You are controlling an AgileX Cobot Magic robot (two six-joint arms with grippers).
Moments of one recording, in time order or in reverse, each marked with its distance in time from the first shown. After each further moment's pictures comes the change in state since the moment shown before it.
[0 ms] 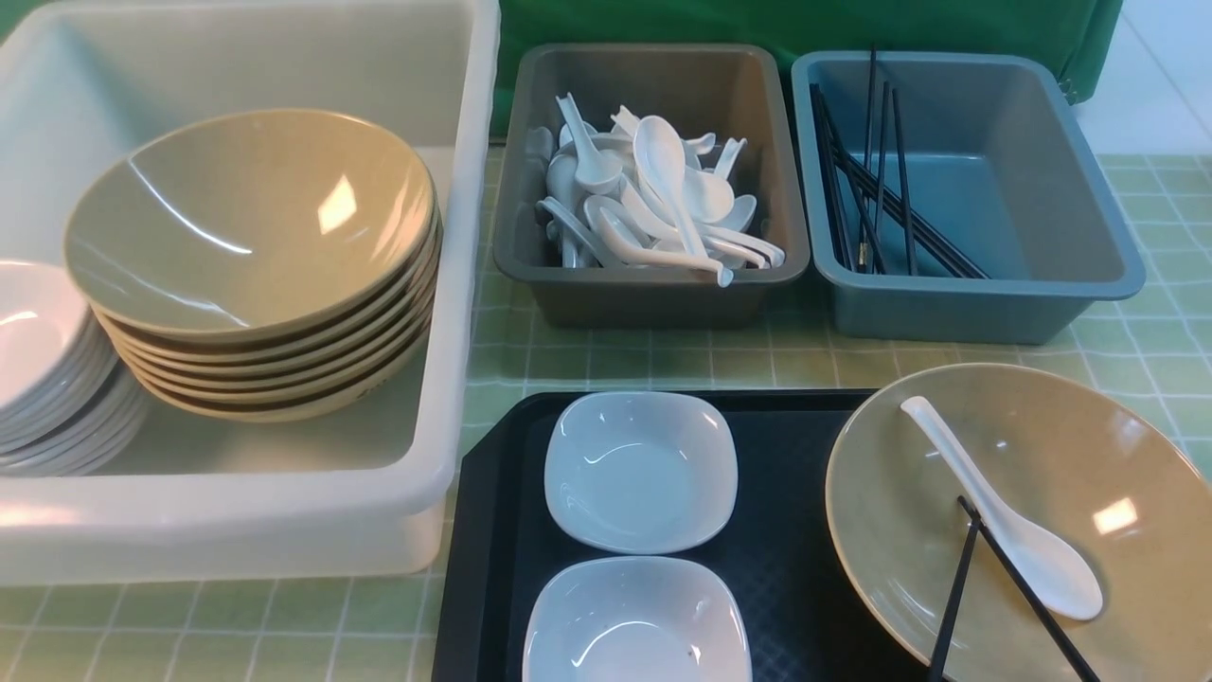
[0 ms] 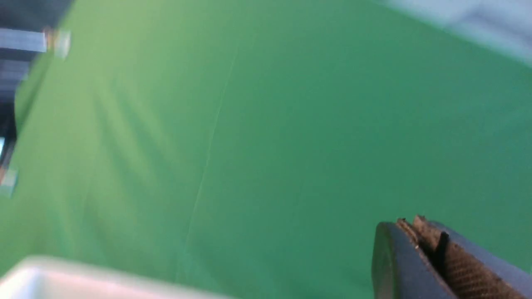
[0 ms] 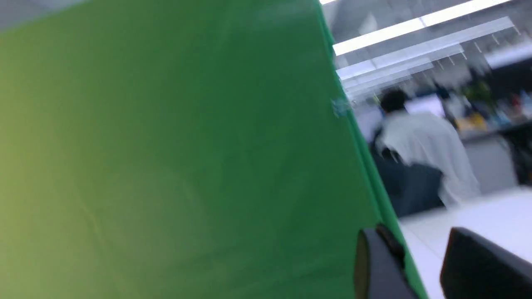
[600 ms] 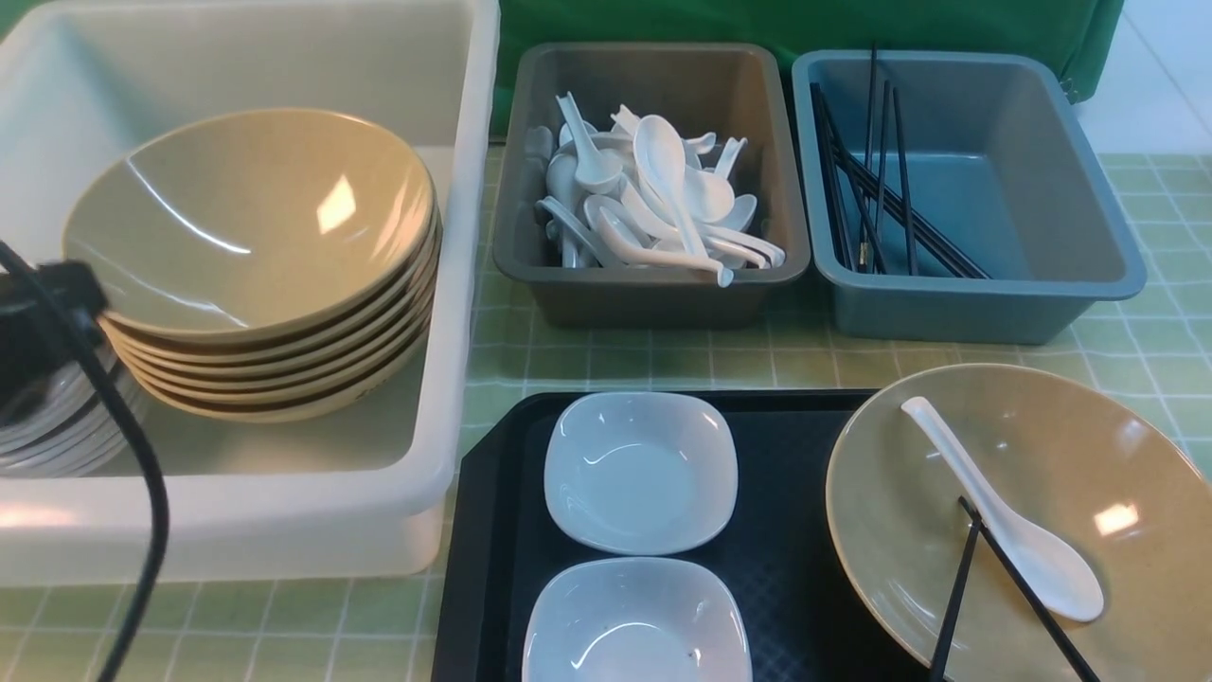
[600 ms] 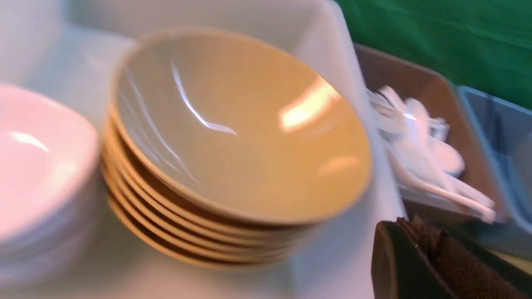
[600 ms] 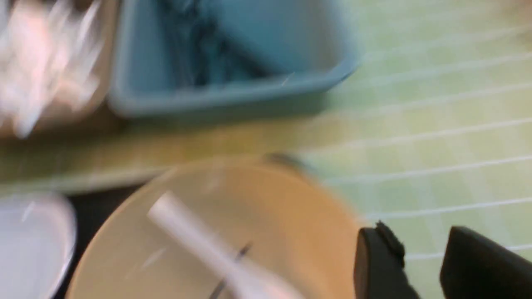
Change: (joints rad) right arm 0.051 0.434 -0.036 0.345 0.514 -0.469; left arm -0.079 0.240 0.052 -0.195 0.355 0.093
